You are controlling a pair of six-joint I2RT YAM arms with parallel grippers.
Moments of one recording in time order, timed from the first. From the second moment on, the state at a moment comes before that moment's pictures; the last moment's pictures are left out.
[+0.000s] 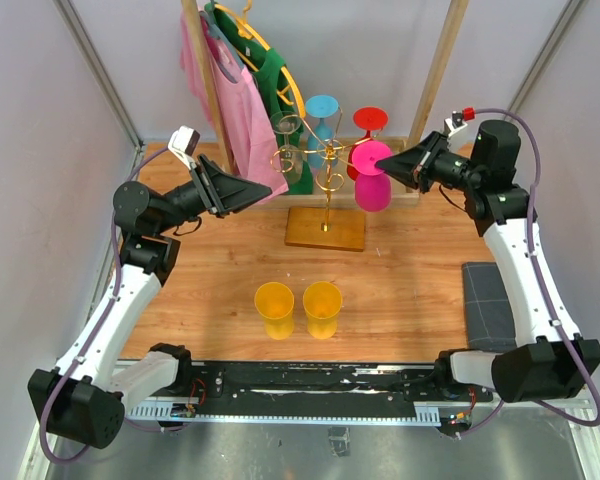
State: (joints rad) left arm -0.23 1.01 0.93 0.49 0.88 -1.37; right arm 0.10 1.27 1.36 -0.35 -0.81 1.09
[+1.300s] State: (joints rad) left arm -0.23 1.00 0.92 0.46 0.88 -1.34; right arm 0.03 1.40 1.37 -0.20 -0.82 1.08
